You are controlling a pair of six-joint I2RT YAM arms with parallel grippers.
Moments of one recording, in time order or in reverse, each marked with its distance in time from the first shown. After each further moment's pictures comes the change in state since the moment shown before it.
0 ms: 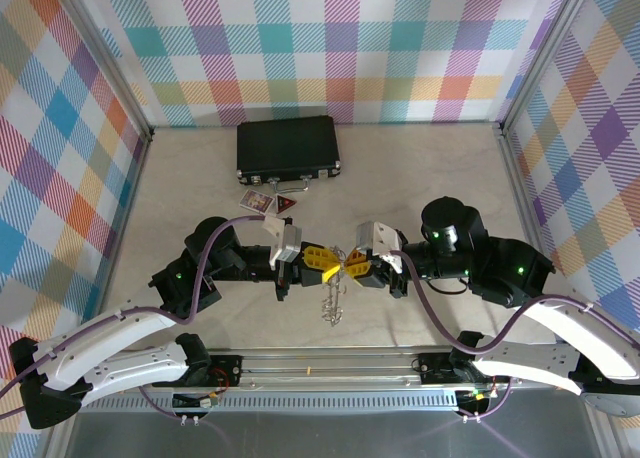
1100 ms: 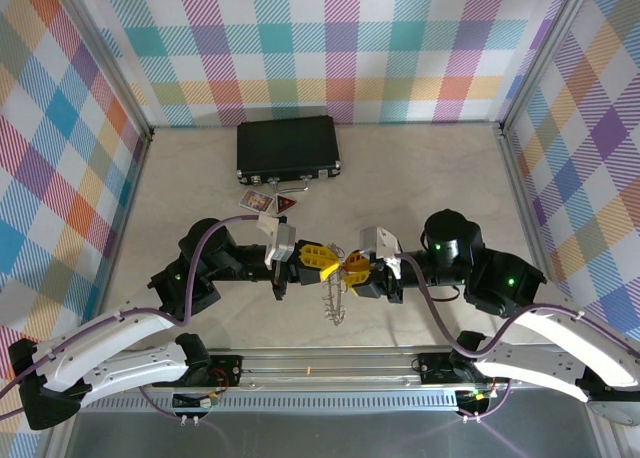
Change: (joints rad) left arm 0.000 -0.012 -0.009 0.067 0.007 -0.025; right arm 0.000 -0.081 -0.187 0.211 -0.067 0.125
